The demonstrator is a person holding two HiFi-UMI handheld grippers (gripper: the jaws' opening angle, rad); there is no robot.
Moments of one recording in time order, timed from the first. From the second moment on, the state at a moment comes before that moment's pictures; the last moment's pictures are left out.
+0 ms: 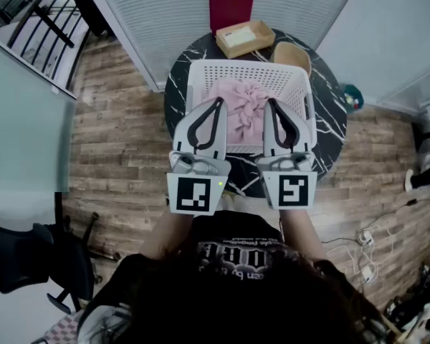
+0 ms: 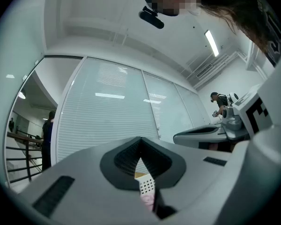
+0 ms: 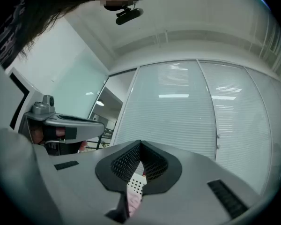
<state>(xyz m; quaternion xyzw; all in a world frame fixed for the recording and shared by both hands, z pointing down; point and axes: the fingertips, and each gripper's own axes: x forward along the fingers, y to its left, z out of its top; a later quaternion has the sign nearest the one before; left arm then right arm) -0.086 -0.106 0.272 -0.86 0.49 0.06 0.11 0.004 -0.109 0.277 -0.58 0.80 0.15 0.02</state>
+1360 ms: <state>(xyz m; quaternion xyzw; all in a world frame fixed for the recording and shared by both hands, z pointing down) -0.083 -0.104 0.261 -0.84 0.53 0.05 0.11 0.036 -0.139 0.258 -0.51 0.85 0.11 -0.02</state>
